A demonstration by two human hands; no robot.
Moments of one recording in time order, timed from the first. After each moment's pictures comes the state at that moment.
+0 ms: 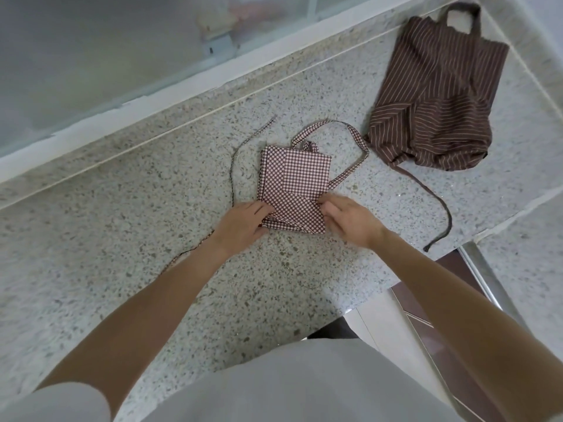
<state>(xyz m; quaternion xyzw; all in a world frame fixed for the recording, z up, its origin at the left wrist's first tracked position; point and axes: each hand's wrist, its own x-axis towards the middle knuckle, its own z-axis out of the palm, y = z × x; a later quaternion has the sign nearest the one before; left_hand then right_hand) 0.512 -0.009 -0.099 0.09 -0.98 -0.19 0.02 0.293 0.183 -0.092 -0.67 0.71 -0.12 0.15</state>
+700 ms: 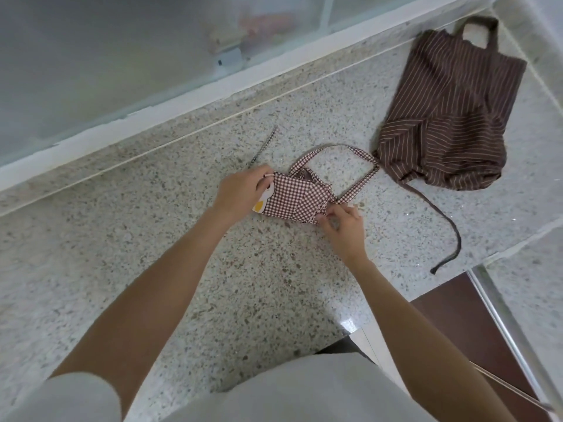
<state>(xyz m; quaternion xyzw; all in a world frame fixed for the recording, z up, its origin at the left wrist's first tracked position) 0.447 -0.064 -0.056 0.27 -0.94 -0.22 0.01 0.330 0.148 -0.094 -0.30 0.88 -0.30 0.21</state>
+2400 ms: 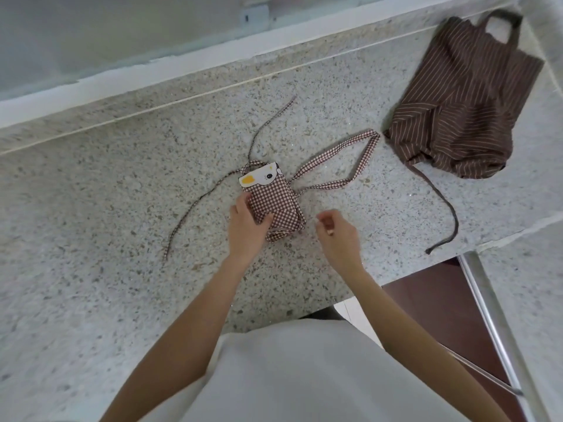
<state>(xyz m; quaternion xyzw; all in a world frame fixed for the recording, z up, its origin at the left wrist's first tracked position) 0.529 0.065 -0.074 0.57 -0.68 -0.45 0.05 0.399 0.185 -0.048 -0.25 0.86 -0.30 0.32</state>
